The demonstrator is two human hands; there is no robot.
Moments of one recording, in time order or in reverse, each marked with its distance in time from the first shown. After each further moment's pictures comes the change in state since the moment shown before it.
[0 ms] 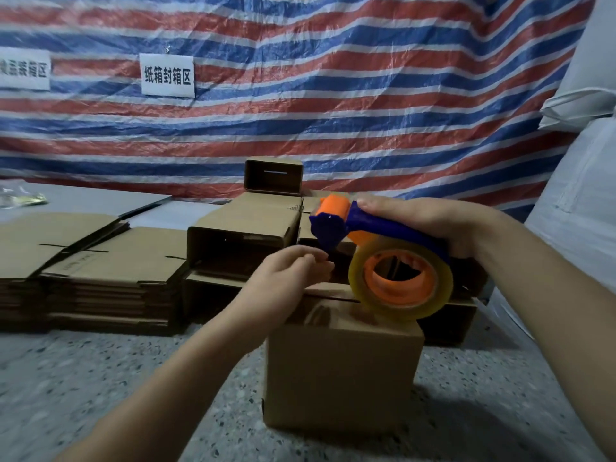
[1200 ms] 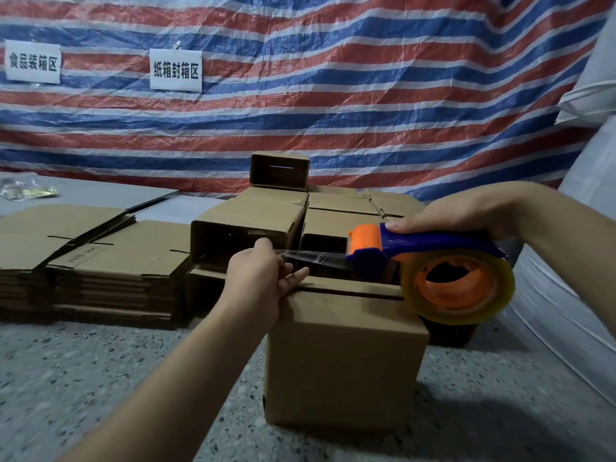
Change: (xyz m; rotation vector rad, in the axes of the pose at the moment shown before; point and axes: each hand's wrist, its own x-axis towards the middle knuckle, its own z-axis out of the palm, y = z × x) left_hand 0.023 -0.002 -0.001 -0.569 0.584 -0.256; right_hand 0.013 0.010 -0.040 -0.374 -0.168 0.262
